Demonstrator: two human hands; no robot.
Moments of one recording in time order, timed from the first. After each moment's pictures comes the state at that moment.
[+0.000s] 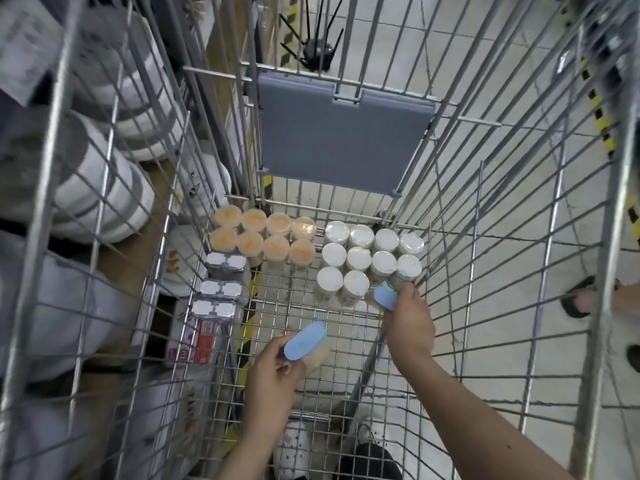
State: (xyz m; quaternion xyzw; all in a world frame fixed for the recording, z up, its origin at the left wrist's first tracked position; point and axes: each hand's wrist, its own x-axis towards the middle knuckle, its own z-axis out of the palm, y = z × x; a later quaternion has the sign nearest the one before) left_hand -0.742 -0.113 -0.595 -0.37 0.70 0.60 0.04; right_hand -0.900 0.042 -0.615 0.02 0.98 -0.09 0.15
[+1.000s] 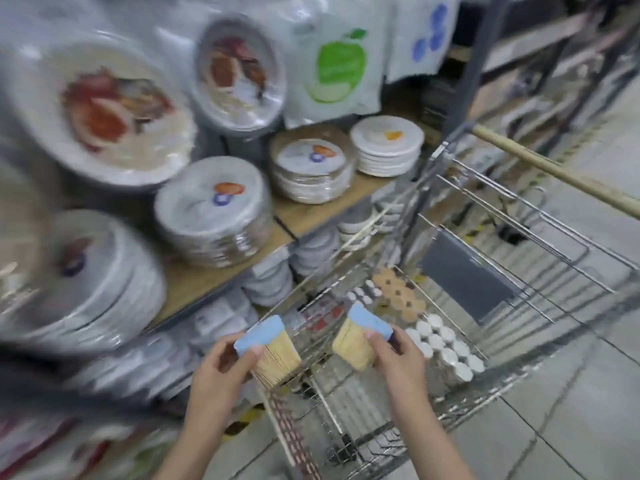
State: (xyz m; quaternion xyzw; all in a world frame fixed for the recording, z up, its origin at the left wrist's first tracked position) left_hand -0.535 0.012 -0.226 -0.59 0.44 0.53 -0.41; right_hand -0.753 0.061 -0.244 -0.16 0.66 -0.58 0.46
